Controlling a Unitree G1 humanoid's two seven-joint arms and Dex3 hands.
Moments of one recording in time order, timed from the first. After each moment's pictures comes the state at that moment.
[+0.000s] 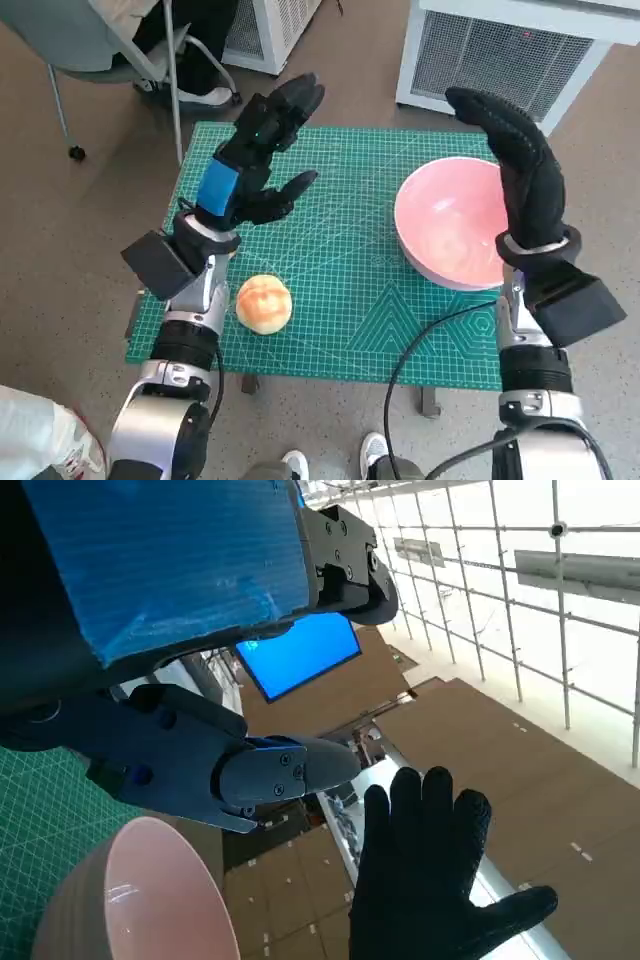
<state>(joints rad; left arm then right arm) -0.80 0.13 0.12 0.82 -0.20 -0.77 -0.54 -0.76 -0.23 -0.12 0.75 0.16 -0.94 0.34</state>
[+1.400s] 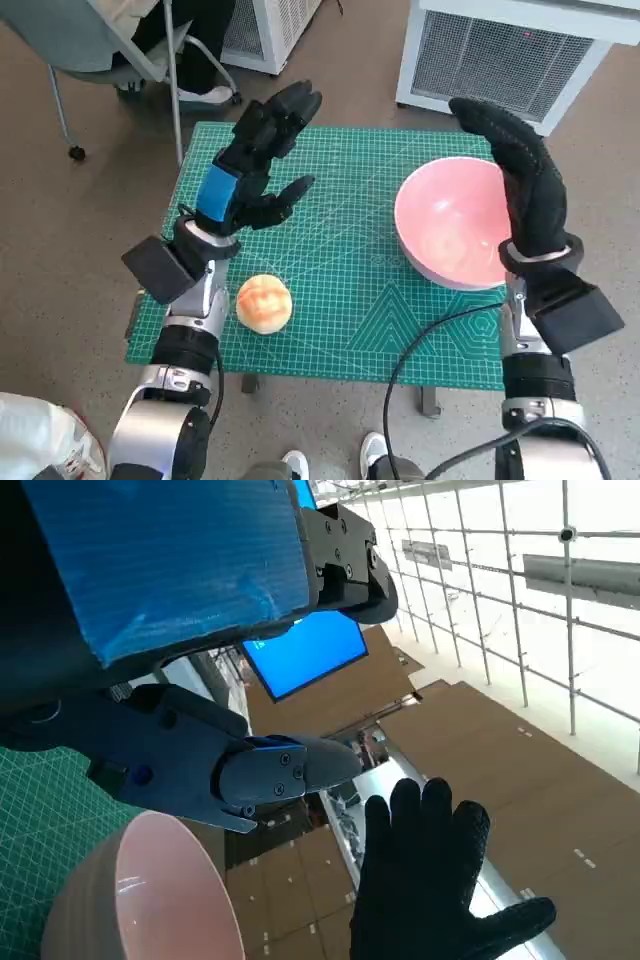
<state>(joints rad) -0.77 0.12 0.12 0.80 -0.21 -0.76 -0.54 -0.72 -0.25 -0.12 0.72 0.13 -0.94 0.32</state>
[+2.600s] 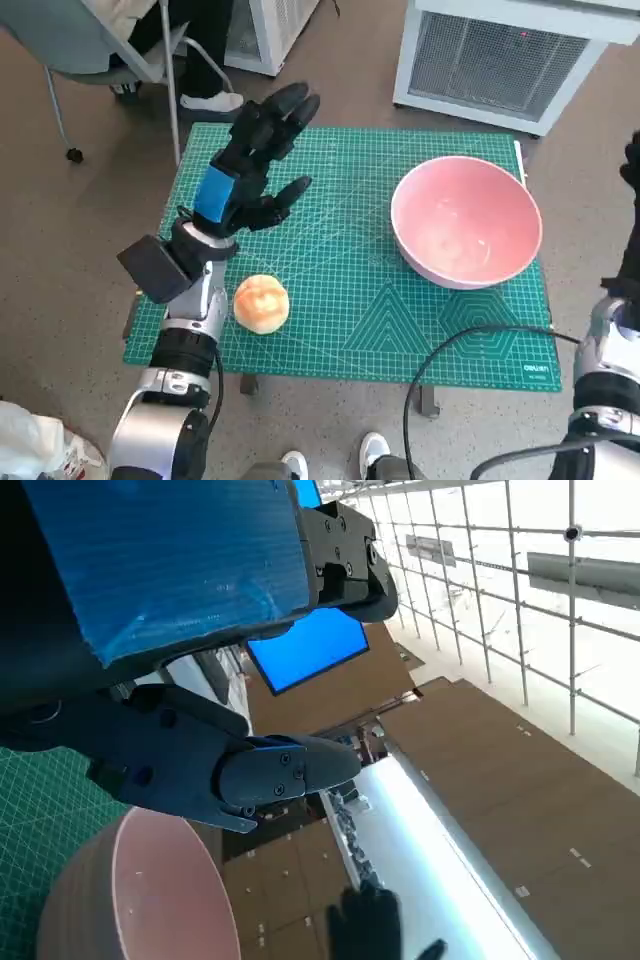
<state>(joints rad) -0.76 0.12 0.13 0.78 -0.23 -0.72 -0.56 -0.74 -0.46 -0.35 1.22 0.15 -0.83 0.07</state>
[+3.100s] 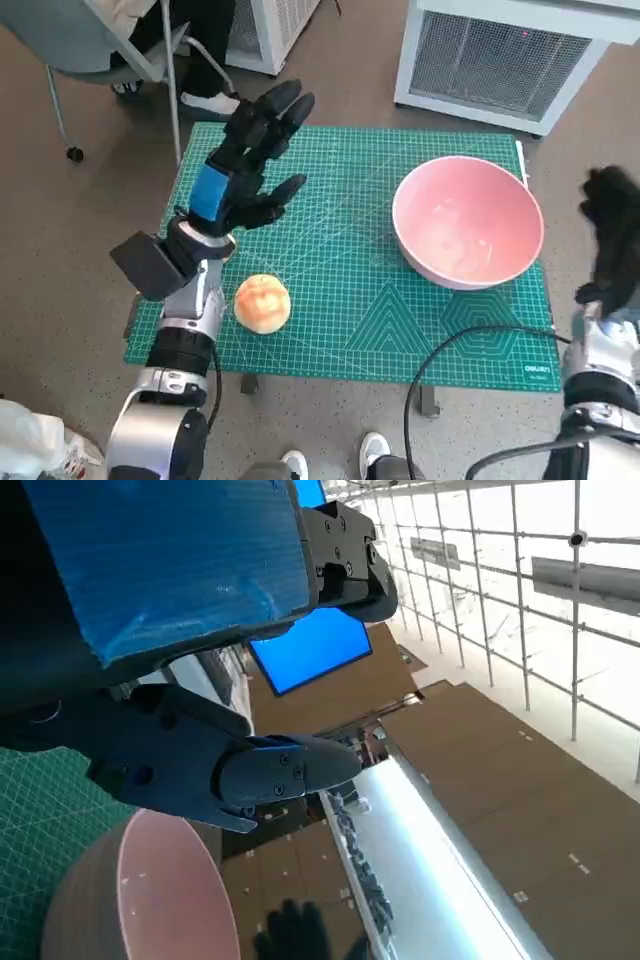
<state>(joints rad) -0.76 0.14 0.14 0.78 -0.25 -0.71 -0.57 -0.77 -0.42 -0.33 1.30 0.11 -0.55 0.06</state>
